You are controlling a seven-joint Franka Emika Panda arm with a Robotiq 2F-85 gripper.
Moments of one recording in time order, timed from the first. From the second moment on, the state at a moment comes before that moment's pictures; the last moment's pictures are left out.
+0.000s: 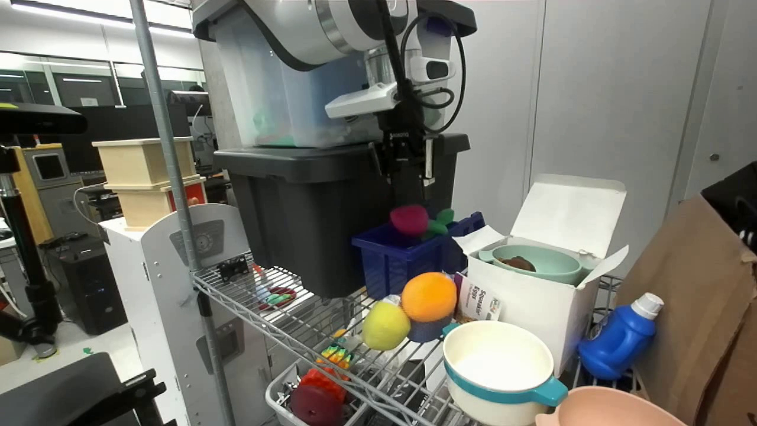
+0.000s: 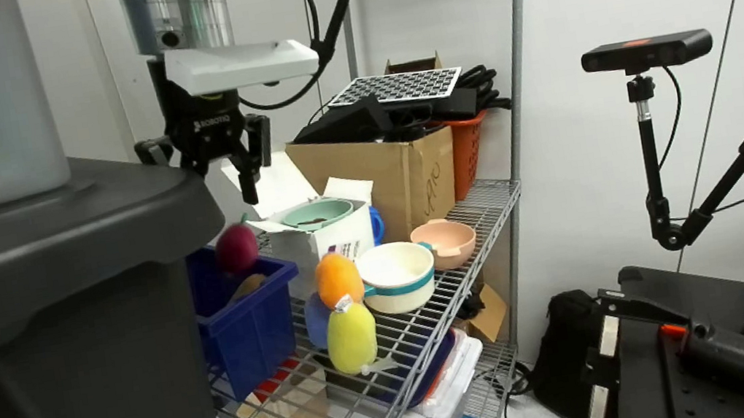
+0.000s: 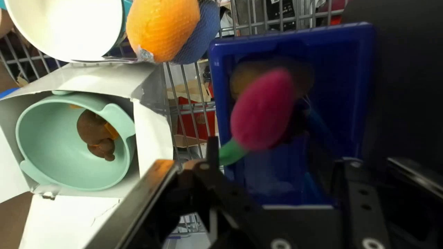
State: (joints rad) arm 0.13 0.71 -0.01 -1.41 -0.11 2.23 0.24
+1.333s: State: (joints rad) arm -0.07 0.27 -0.01 -1.82 -0.01 2.02 -0.11
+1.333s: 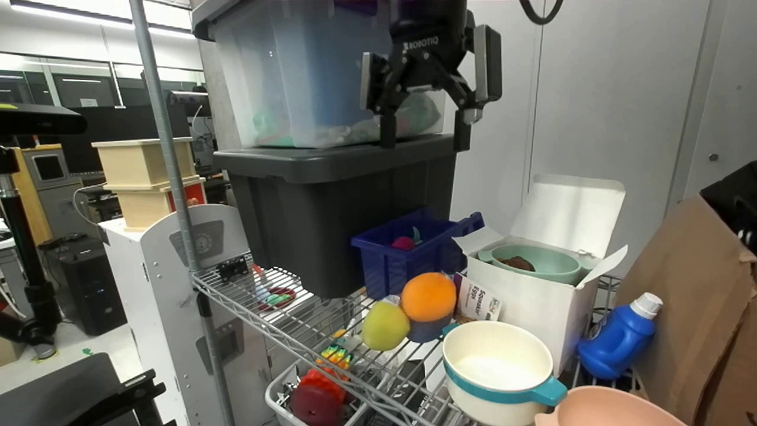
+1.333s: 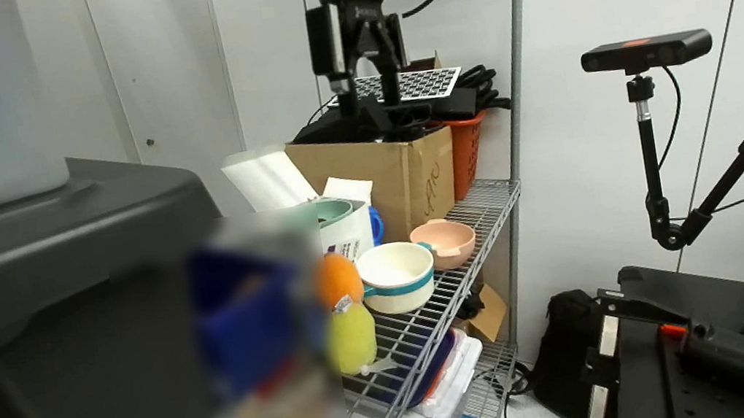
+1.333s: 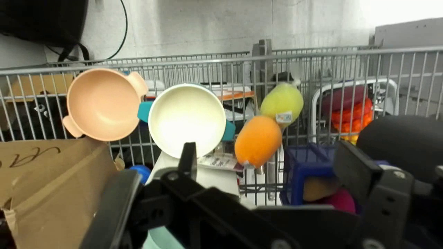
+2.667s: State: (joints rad) arm -0.06 -0.52 -0.04 -2.43 -0.02 1.79 -0.31
